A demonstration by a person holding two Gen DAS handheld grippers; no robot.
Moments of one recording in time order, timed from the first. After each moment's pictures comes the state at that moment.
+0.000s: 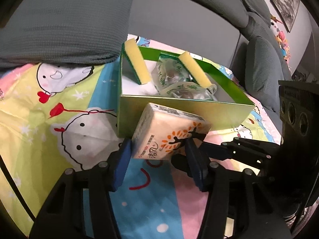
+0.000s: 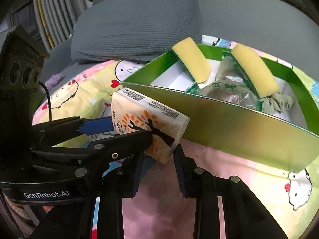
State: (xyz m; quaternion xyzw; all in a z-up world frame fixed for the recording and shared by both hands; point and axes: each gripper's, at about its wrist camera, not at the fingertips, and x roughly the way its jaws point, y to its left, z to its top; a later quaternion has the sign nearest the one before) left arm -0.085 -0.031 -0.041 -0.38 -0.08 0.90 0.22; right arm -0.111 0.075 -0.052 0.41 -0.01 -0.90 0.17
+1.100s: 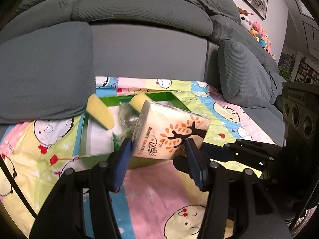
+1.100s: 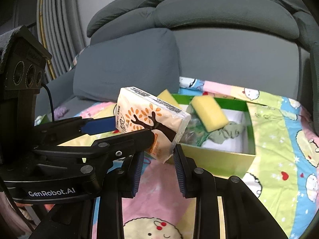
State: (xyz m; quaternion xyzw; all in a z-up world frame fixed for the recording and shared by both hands) left arm -0.060 0.038 0.048 -0.30 -0.01 0.92 0.25; right arm -0.054 0.133 0.036 0.31 -0.03 -0.94 0.14
